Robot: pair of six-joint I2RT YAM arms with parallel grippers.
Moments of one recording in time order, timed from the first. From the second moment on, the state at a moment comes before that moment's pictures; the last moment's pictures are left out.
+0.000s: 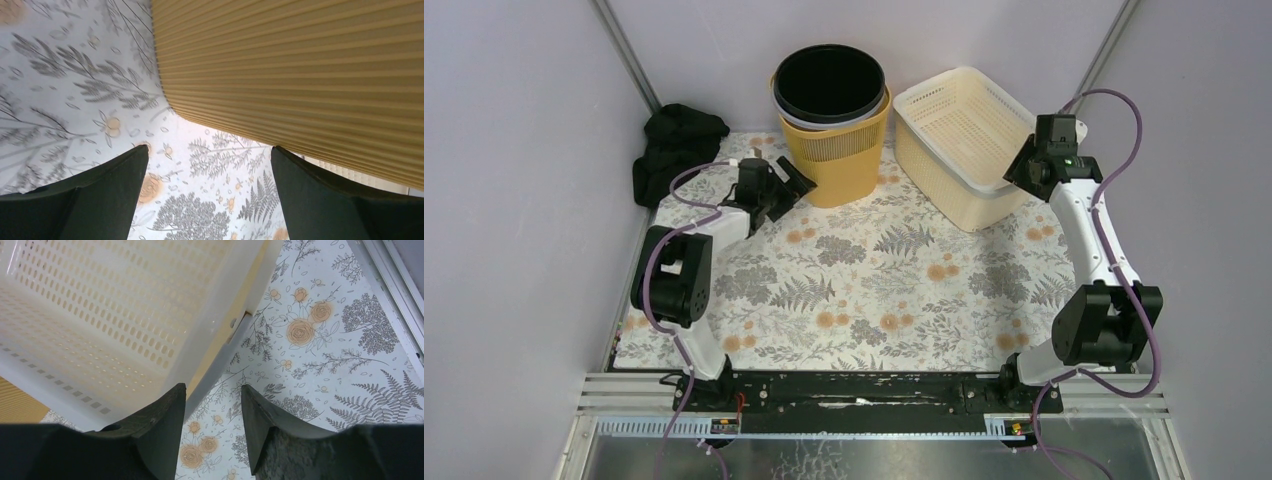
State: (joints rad) left arm -0.18 1.77 1.02 0.18 0.16 -0.88; right arm -0.03 1.51 1.44 -0.72 0.19 0.47
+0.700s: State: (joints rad) left arm -0.14 1.45 0.89 0.16 0.18 -0.86; right arm -0.03 1.50 1.44 -0.72 0.20 0.48
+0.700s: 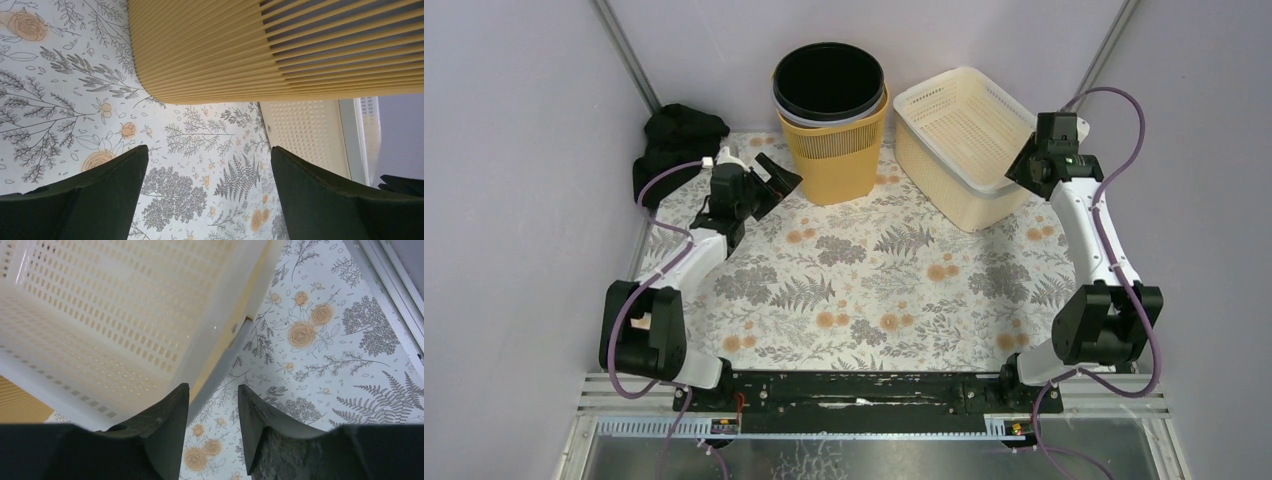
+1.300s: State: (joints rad) left arm -0.14 1.41 0.83 0.11 0.21 -0.83; right arm -0.03 1.63 1.55 -0.73 0.20 0.50
